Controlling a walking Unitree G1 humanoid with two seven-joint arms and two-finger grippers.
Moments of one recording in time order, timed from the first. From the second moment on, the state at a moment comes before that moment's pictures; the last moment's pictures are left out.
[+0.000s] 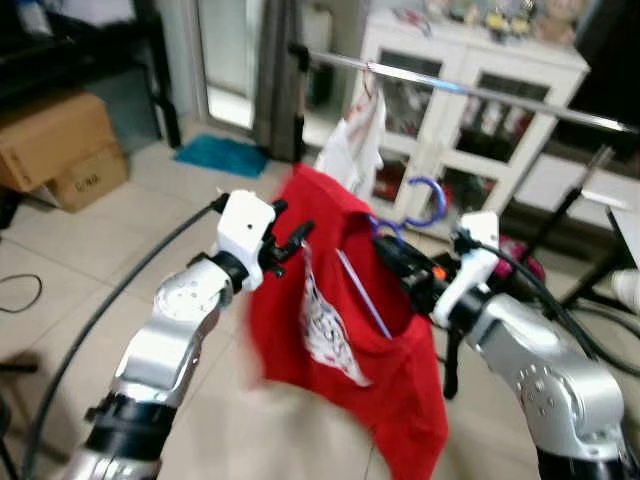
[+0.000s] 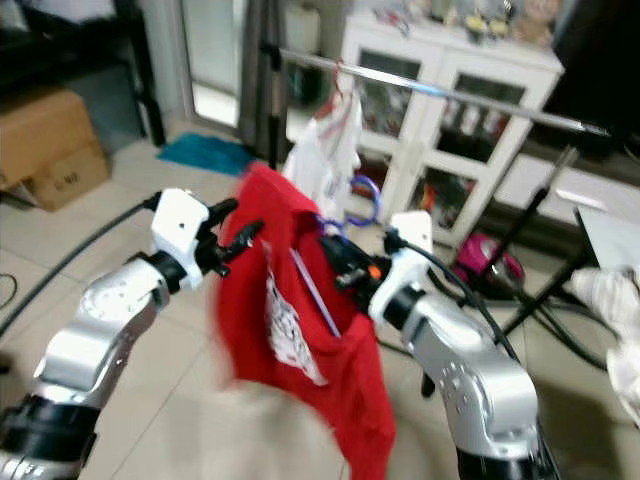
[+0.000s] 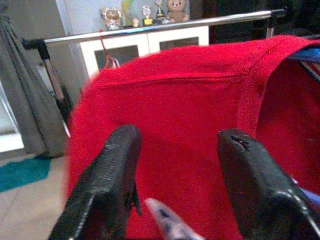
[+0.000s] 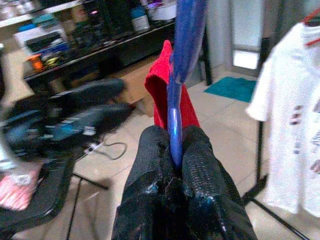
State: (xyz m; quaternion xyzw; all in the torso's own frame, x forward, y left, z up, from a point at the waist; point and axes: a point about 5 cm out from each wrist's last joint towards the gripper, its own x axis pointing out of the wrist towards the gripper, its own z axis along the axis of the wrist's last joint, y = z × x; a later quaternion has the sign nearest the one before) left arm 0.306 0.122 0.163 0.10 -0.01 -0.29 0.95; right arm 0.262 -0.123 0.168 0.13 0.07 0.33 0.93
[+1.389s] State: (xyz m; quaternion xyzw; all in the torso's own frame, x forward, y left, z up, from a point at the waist) left arm 0.327 0.118 0.169 0.11 -0.05 -0.26 0.96; right arm 0.265 -0.114 0.181 0.20 0.07 0.39 0.90
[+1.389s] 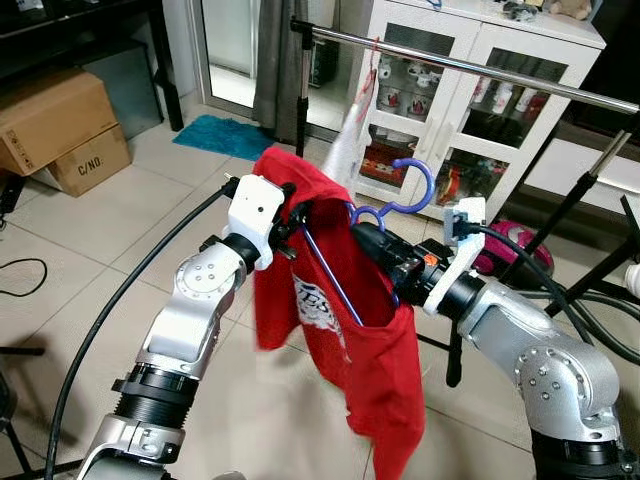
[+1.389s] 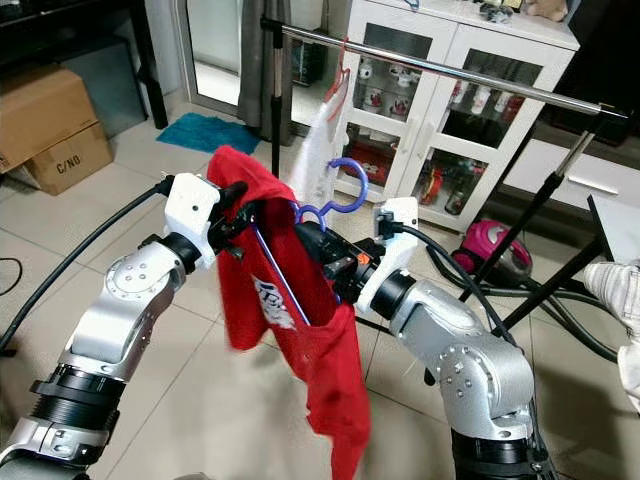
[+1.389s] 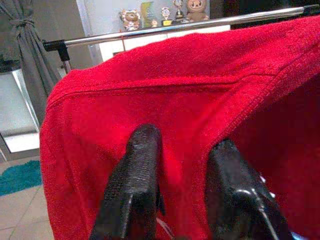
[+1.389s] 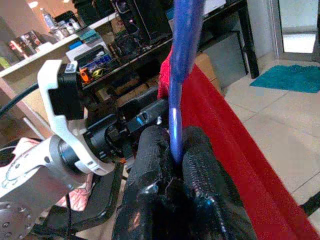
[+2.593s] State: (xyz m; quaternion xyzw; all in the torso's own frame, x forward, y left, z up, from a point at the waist) left arm 0.322 0.135 0.196 0.06 -0.06 -0.31 0.95; right arm 0.258 -0.125 0.153 0.02 0.17 0.37 0.91
